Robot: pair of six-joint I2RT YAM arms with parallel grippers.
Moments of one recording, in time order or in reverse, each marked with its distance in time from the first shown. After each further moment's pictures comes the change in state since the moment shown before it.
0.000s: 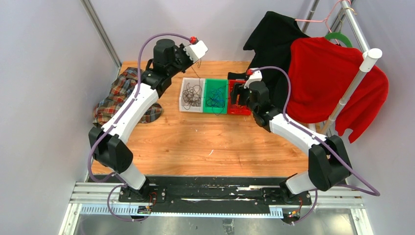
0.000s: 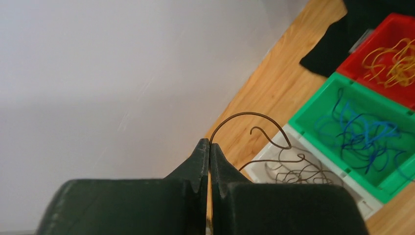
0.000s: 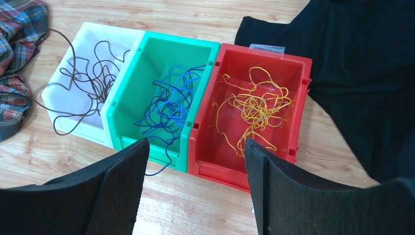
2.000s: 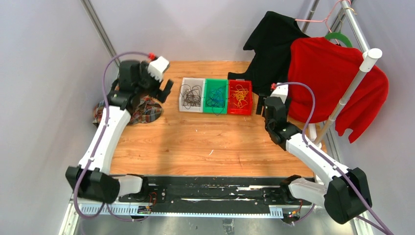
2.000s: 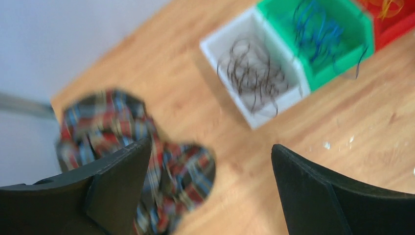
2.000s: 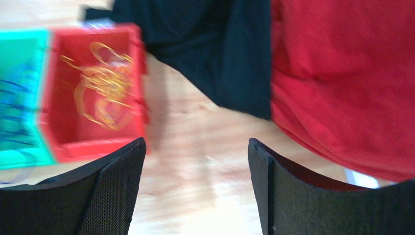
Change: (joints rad) left arm 0.225 -0.266 -0.187 -0.385 0.117 -0.236; right arm -0.055 -0.334 -0.209 -0.150 0.402 -0.037
